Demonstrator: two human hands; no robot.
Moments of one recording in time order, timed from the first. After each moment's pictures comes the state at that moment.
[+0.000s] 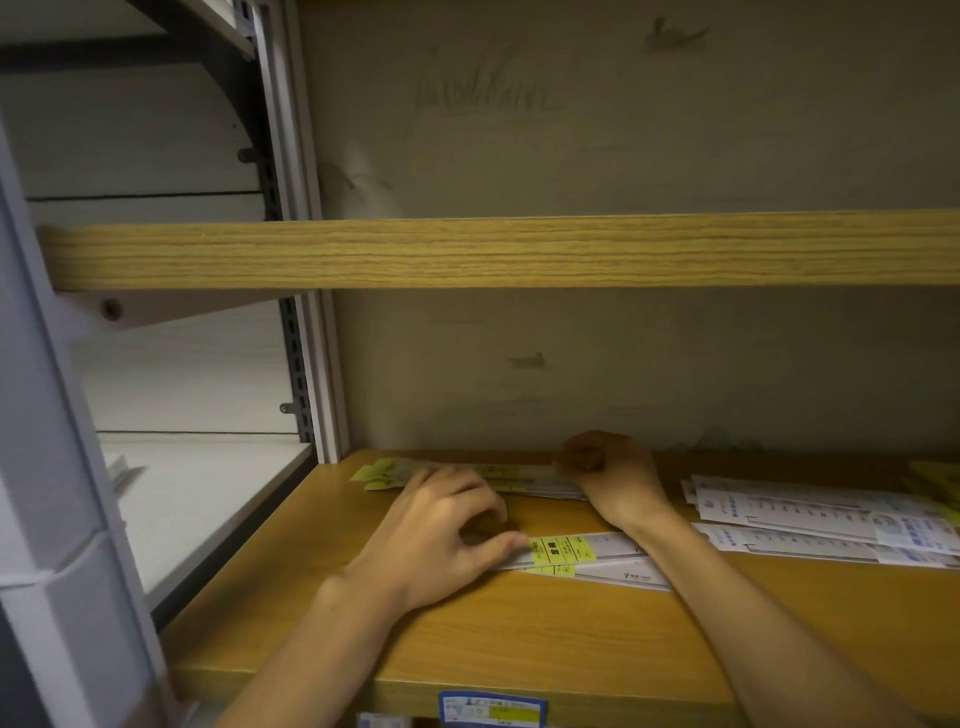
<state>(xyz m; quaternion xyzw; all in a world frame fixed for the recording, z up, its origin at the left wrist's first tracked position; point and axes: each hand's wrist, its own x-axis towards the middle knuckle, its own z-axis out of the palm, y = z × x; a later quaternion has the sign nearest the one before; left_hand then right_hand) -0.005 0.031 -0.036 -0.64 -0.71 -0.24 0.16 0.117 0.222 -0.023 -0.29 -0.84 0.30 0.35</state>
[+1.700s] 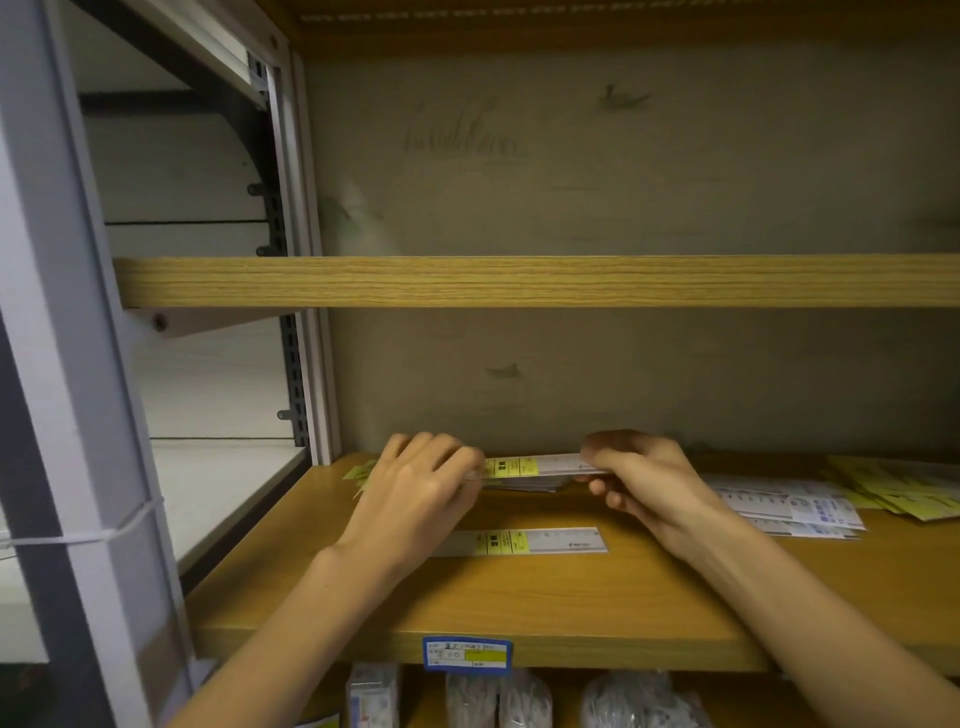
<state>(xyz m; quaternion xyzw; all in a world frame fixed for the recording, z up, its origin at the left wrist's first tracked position) 0.026 0.013 -0.008 -0.62 -0.64 -0.22 0.40 0.206 0.169 0.020 -0.30 -0.64 0.63 0.34</state>
